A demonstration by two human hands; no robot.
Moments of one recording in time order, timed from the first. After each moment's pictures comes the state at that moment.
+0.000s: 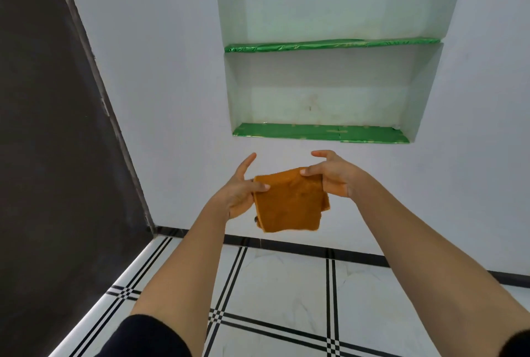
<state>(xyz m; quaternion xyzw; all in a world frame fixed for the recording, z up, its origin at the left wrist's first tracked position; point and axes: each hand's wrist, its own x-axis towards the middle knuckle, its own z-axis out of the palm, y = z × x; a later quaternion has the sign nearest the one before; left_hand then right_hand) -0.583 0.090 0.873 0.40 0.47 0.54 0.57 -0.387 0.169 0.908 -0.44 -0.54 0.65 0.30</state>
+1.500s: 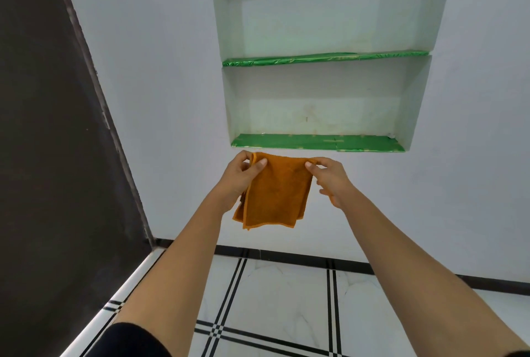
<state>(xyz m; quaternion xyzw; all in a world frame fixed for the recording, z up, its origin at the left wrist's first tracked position) -0.569 0.086 0.914 0.50 0.60 0.52 0.34 -0.391 0.149 0.908 -0.50 -0.57 0.49 0.44</state>
